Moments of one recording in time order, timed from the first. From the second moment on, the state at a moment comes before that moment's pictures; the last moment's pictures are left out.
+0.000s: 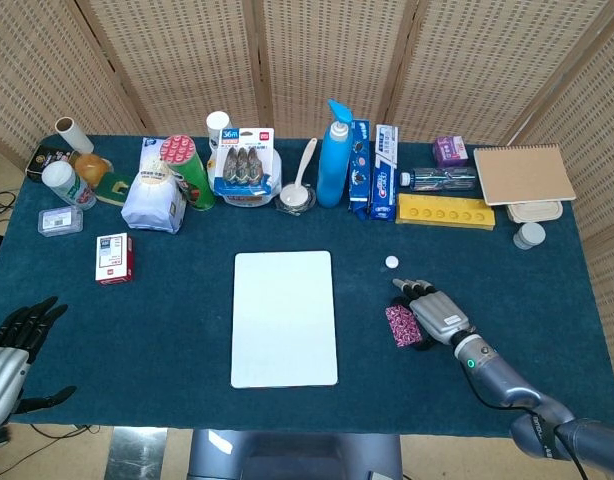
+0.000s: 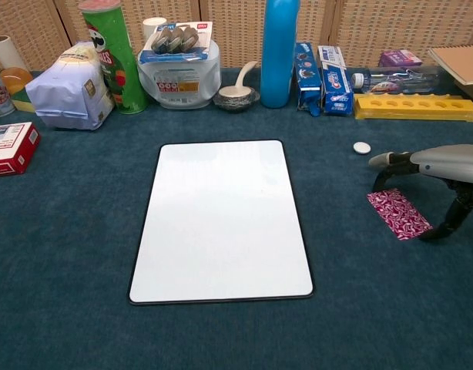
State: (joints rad) left arm -0.04 -0.87 0.09 -1.94 1.67 1.46 -0.02; right arm 0.63 -1.41 -0.01 -1.31 -1.46 0.79 0.09
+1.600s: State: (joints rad) left arm -0.04 -0.82 0.10 -1.93 1.68 1.46 -0.12; right arm 0.84 -1.48 0.19 -1.71 -0.91 0.82 -0.45
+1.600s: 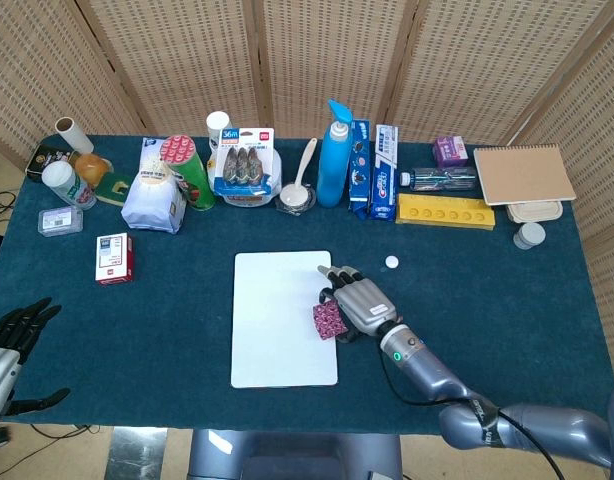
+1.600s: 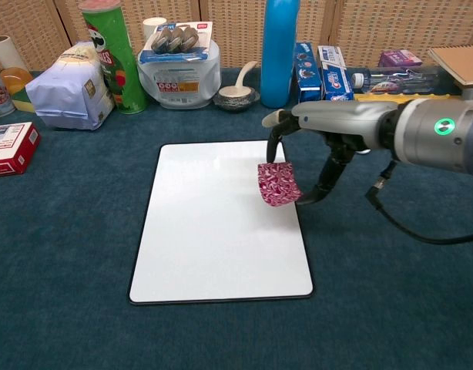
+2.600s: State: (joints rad) left arm -0.03 -0.81 0.10 -1.92 1.66 1.48 -0.15; right arm 1.00 -1.70 0.23 -1.73 -0.50 1.13 -0.73
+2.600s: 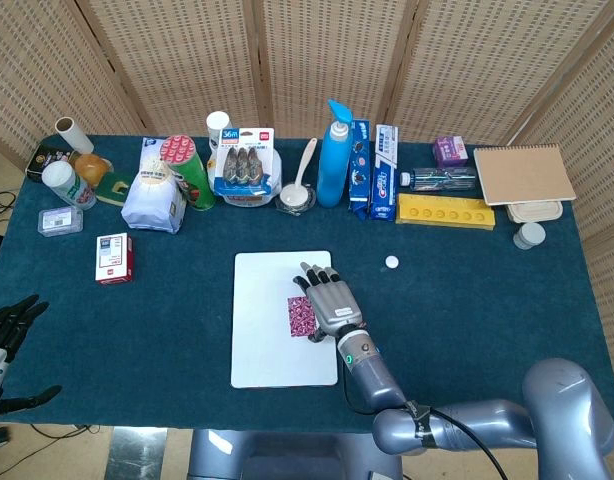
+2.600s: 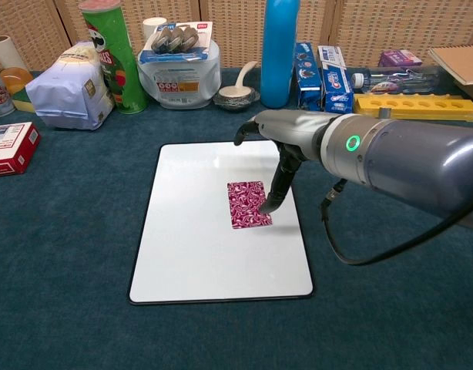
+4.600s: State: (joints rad) left arm -0.03 -0.87 0.06 -1.96 1.58 1.46 0.01; right arm 0.84 -1.68 0.21 -1.00 -0.92 0.74 -0.19
